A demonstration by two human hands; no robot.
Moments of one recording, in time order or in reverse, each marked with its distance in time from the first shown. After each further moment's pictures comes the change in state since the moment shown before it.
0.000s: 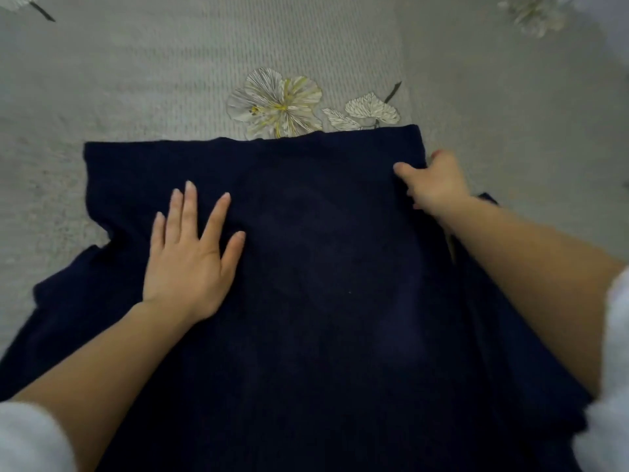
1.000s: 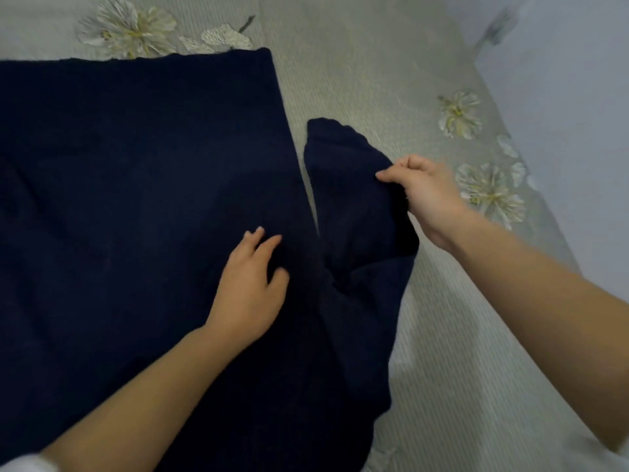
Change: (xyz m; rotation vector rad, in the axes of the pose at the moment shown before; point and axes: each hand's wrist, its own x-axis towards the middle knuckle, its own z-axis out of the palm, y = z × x) left_hand -0.200 0.209 0.024 -0.602 -0.236 0.166; right_hand -0.159 0.145 -0.168 0.349 -0.009 0.041
